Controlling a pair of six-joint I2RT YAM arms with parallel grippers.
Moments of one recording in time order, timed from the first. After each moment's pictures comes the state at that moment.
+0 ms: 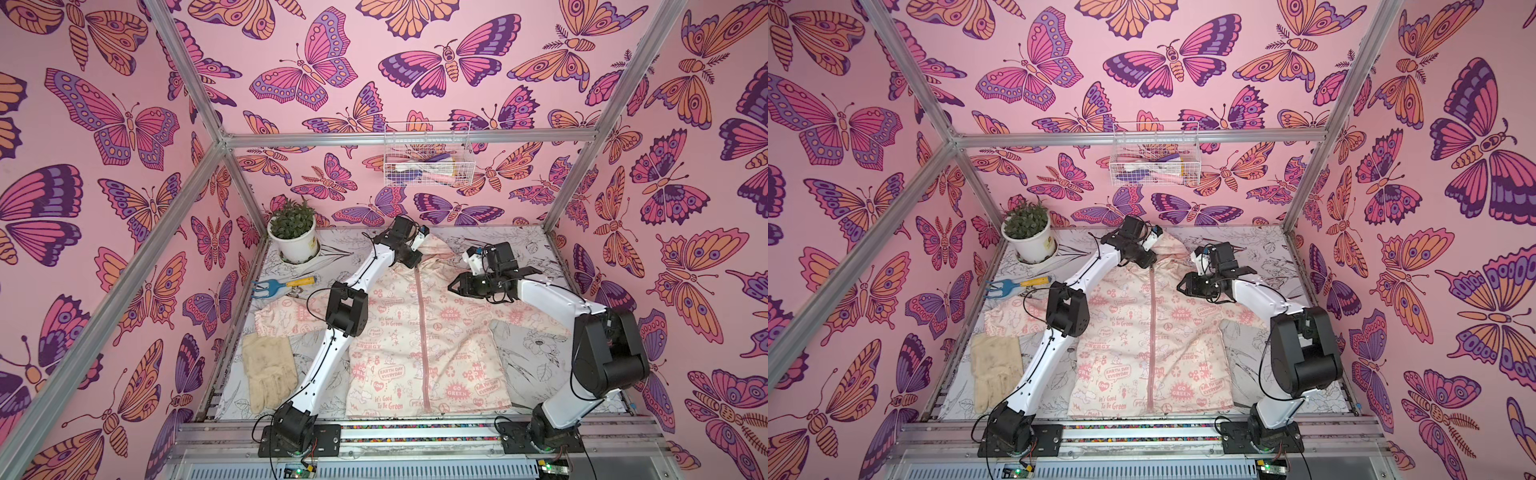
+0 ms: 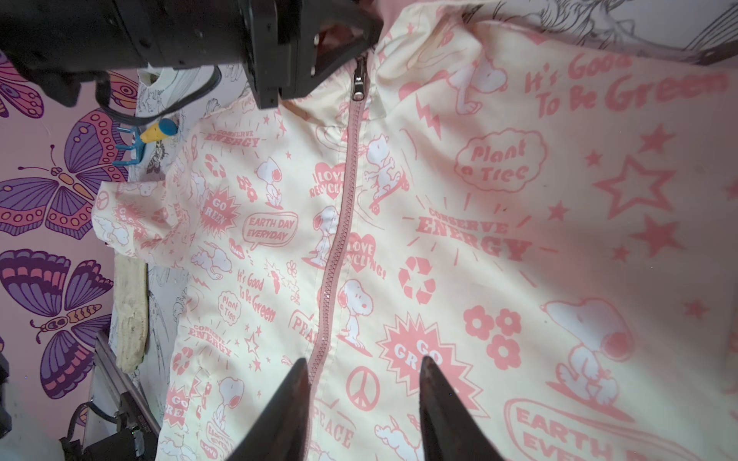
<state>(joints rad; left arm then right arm) -0.46 2.81 2.71 -0.77 0.22 0.27 0.27 1.68 1.14 -0.42 -0.48 0.32</state>
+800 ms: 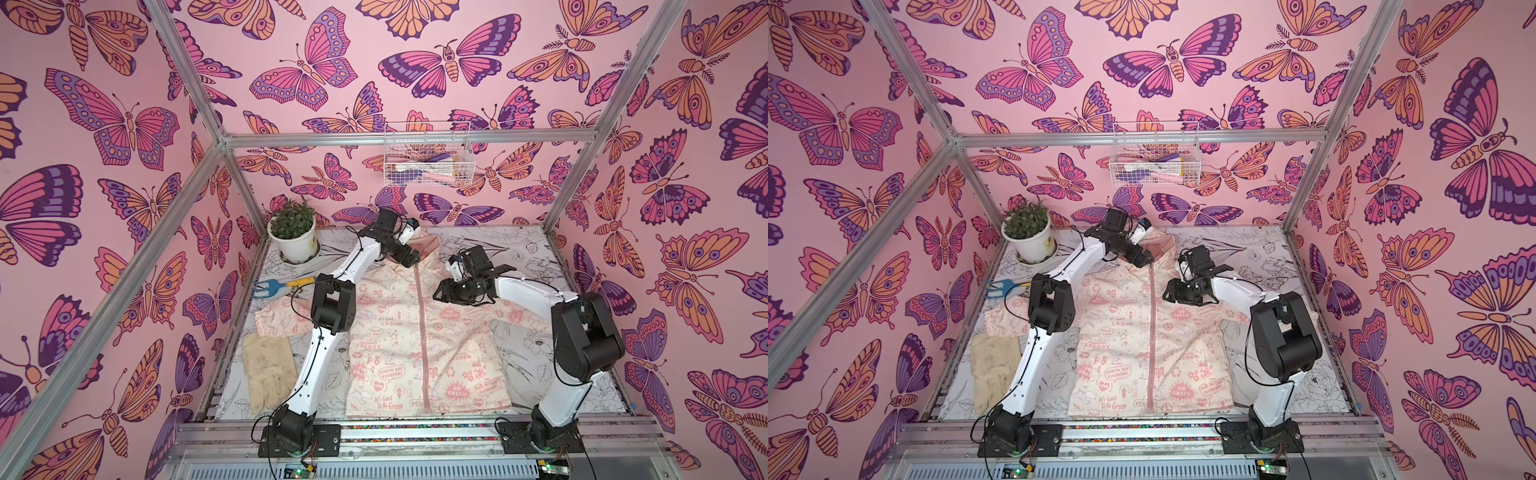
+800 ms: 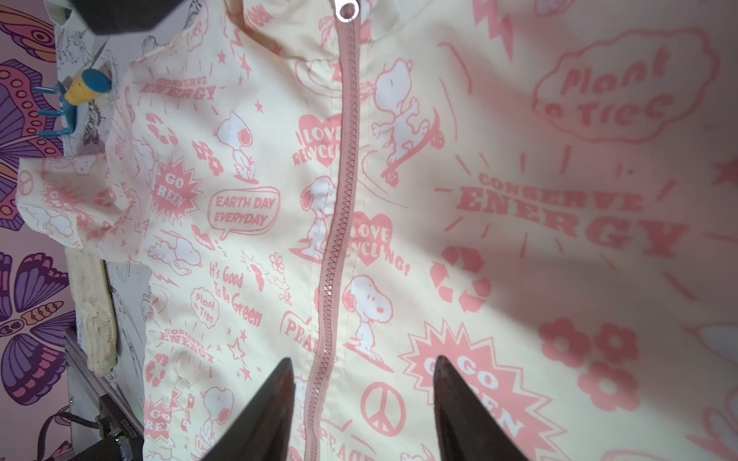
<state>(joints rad) -0.39 2.60 2.45 -0.74 0.45 0.37 0.37 1.80 1.21 -0.47 -0.40 0.40</state>
